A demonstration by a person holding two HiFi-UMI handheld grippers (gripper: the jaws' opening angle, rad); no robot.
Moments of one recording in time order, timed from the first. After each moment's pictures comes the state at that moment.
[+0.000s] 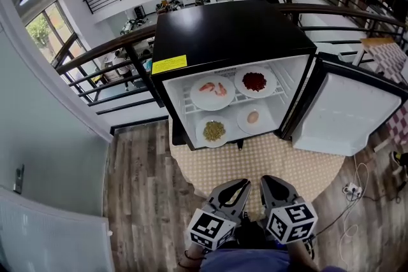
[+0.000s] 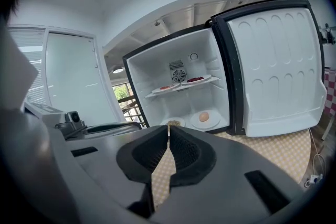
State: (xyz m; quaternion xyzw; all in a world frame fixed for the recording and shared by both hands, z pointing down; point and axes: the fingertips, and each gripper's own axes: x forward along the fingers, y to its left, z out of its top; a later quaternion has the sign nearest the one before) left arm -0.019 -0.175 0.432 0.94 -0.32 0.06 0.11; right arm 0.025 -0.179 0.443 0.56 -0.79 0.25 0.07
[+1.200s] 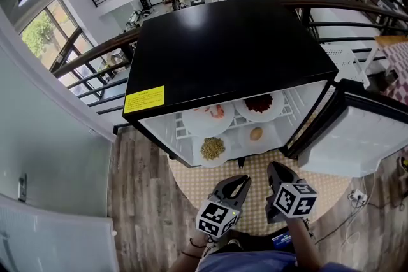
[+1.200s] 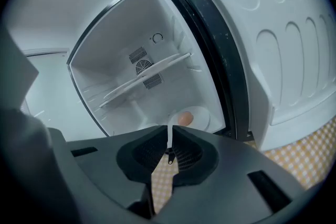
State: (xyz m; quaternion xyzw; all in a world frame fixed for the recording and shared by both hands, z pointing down) left arm 0.017 -0.296 0.518 0.93 -0.33 0.12 0.15; right arm 0.094 -0.329 0.527 0.57 -0.74 0.35 0.03
